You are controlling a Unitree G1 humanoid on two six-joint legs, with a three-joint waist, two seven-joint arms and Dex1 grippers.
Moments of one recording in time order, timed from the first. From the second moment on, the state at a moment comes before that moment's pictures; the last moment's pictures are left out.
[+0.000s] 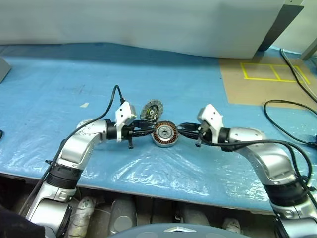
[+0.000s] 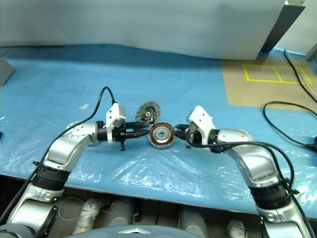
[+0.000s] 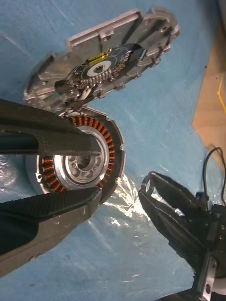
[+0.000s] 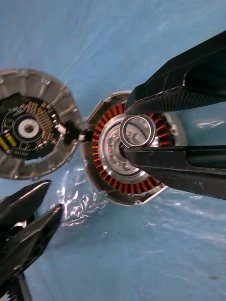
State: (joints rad) left arm -0.38 0.50 -0.15 -0.07 -0.35 0.36 -1.07; right arm -0.36 -0.60 0.19 -0.33 0.31 0.68 0.81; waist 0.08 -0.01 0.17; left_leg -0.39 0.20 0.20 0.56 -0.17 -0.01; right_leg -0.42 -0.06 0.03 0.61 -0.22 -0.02
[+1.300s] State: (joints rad) left arm -0.30 0.49 -0.16 0.05 -0.29 0.16 -1.07; right arm -0.48 -0.50 0.34 -0.05 0.14 0.51 0.91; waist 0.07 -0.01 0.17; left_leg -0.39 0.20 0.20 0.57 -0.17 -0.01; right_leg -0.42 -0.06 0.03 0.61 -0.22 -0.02
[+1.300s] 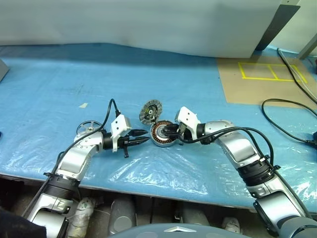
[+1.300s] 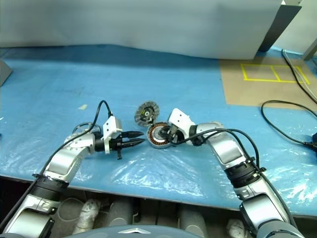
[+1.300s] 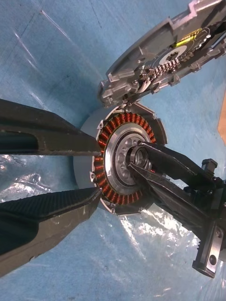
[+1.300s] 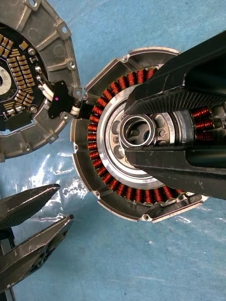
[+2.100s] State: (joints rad) left arm -0.31 0.47 -0.16 0.15 -0.27 0.07 -1.09; right arm -0.49 -0.49 0.34 -0.03 0.13 0.49 0.92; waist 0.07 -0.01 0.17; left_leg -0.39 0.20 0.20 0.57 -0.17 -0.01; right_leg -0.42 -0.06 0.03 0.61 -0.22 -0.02
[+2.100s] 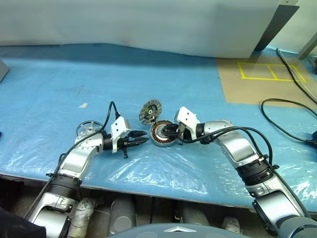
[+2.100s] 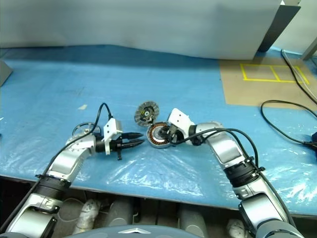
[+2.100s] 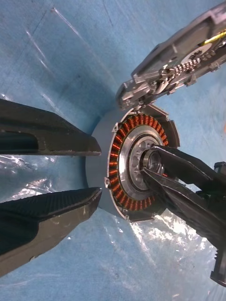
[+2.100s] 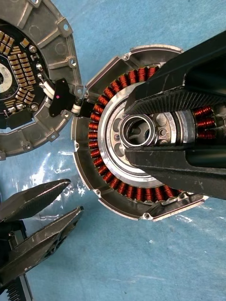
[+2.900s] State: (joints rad) left arm -0.31 0.47 -0.16 0.18 -0.27 0.05 -1.11; right arm -0.48 -0.43 0.25 -0.06 0.20 0.53 0.90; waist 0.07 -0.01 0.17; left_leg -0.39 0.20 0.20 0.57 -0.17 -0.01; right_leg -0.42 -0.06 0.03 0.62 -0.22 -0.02
